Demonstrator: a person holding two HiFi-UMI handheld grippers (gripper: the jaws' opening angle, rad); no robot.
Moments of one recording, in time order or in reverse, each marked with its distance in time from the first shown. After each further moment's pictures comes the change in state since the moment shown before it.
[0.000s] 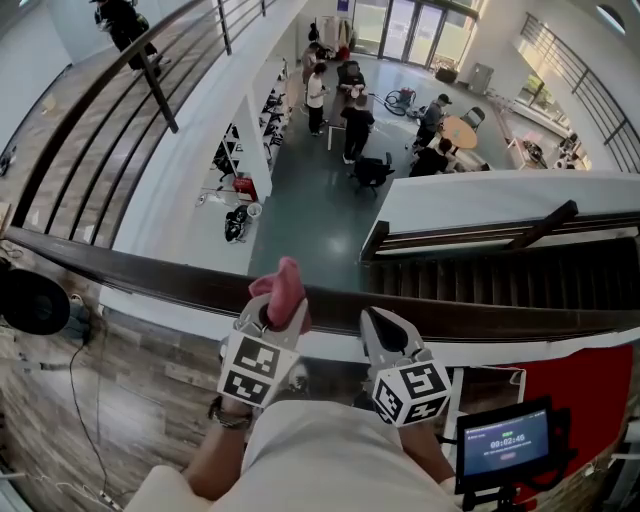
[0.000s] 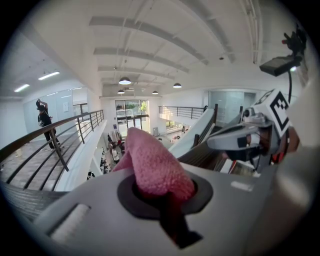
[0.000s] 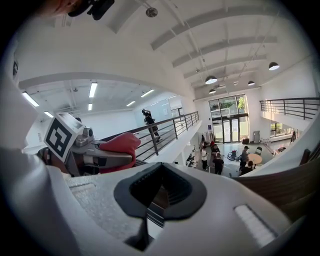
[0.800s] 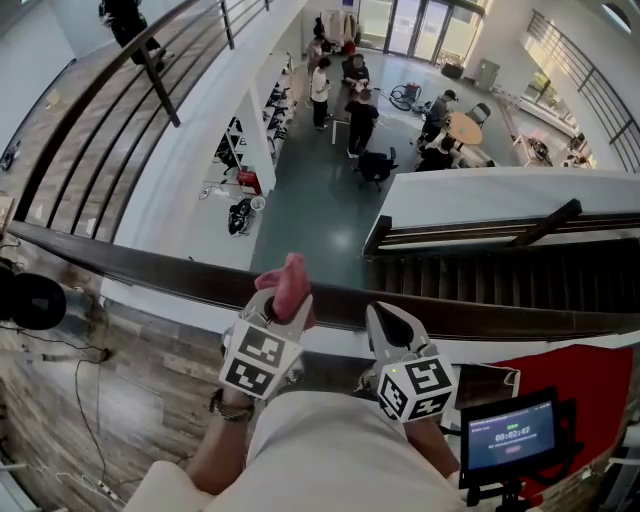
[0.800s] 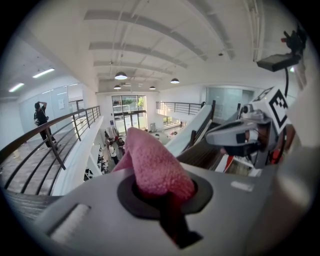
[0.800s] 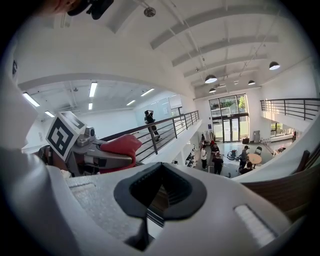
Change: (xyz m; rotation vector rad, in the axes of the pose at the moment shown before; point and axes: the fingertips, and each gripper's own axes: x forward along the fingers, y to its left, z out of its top) left arm 0.007 -0.016 -0.012 0.003 0.051 -0.038; right arm -0.010 -0.008 -0.010 -0.009 0.011 0.001
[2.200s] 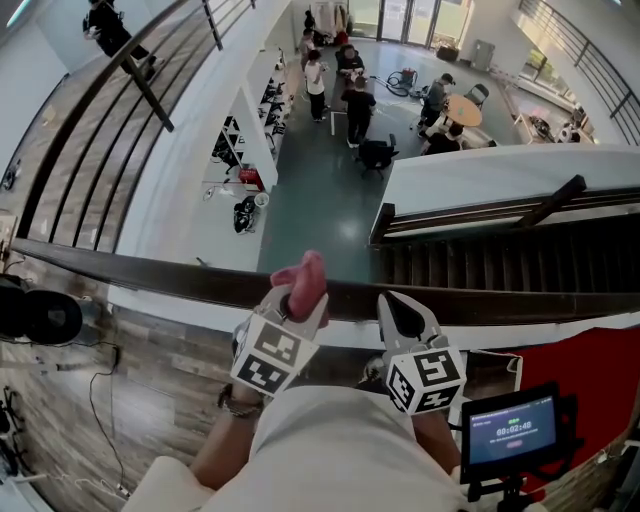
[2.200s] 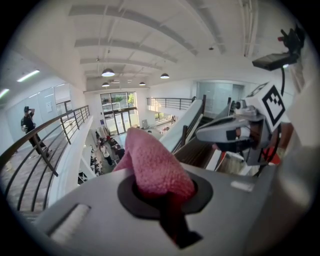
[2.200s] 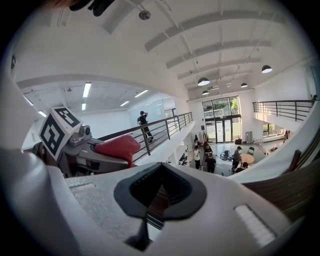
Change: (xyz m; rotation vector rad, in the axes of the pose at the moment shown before) left arm 0.031 -0.054 0.036 0.075 0.058 -0.084; right arm -0.030 -0.054 0.014 0.021 -0.010 -0.069
